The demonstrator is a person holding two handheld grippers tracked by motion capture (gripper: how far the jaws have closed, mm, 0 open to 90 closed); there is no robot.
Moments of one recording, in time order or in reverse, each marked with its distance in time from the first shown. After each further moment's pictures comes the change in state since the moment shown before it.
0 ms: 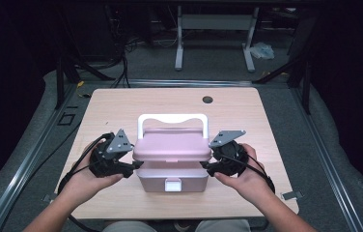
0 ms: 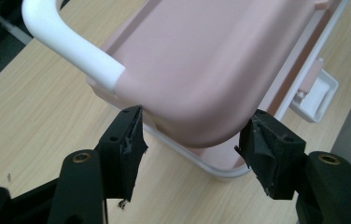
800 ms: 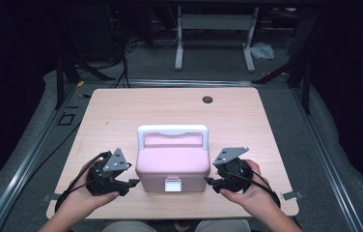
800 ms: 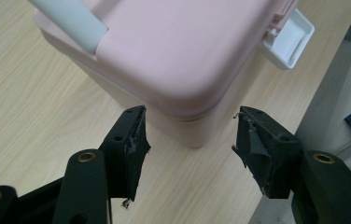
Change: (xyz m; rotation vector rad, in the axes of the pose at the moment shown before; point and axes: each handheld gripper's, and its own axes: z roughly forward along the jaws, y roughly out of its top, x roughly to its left) left arm -0.016 -0.038 0.006 0.031 -0.067 -0.046; right arm 0.011 -0.037 0.000 0.049 0.052 -0.006
